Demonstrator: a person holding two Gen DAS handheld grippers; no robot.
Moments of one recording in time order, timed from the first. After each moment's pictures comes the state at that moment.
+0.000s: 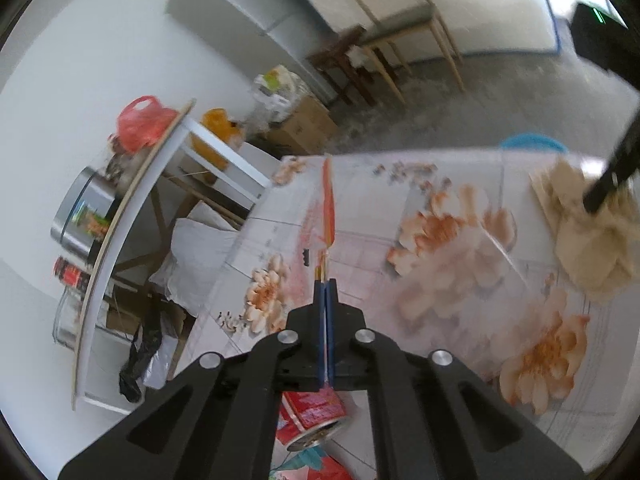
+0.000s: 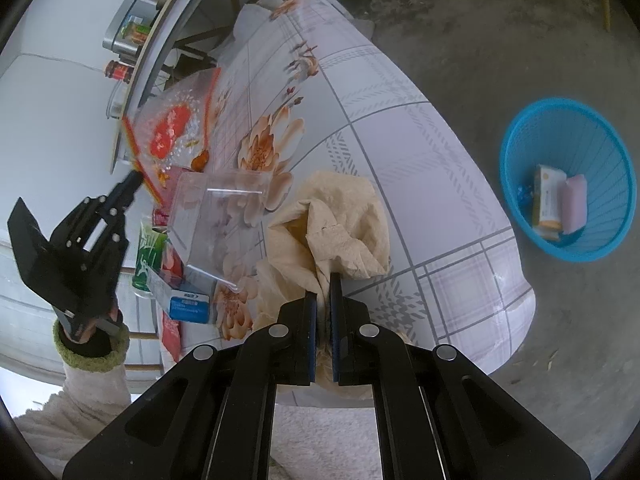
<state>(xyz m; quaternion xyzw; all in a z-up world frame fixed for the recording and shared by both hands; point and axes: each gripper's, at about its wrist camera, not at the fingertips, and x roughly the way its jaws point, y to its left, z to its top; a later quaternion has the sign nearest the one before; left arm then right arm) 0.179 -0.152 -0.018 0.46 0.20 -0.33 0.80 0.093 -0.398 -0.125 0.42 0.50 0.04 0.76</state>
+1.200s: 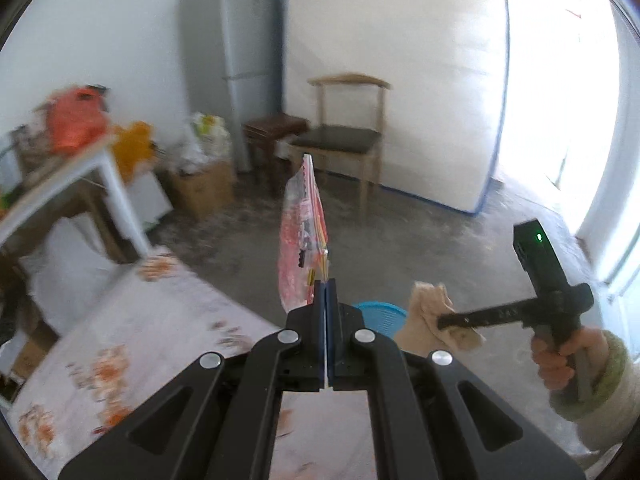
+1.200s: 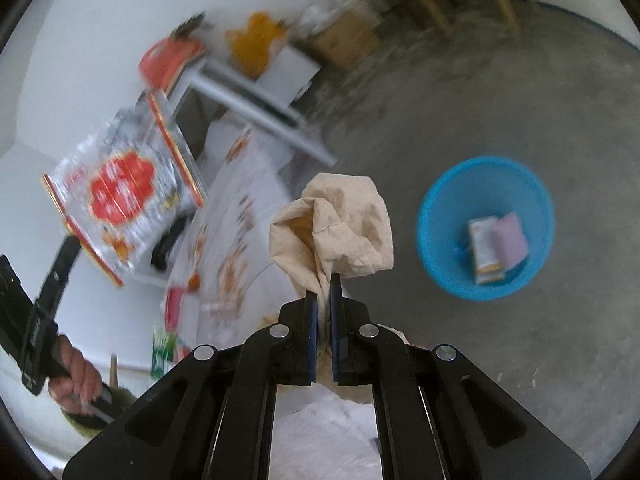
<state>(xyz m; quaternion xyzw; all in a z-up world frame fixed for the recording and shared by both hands) 0.117 -0.271 0.085 0.21 0.27 -0.54 0.77 -0.006 -0.508 -0.088 0.49 0.35 -0.11 0.79</state>
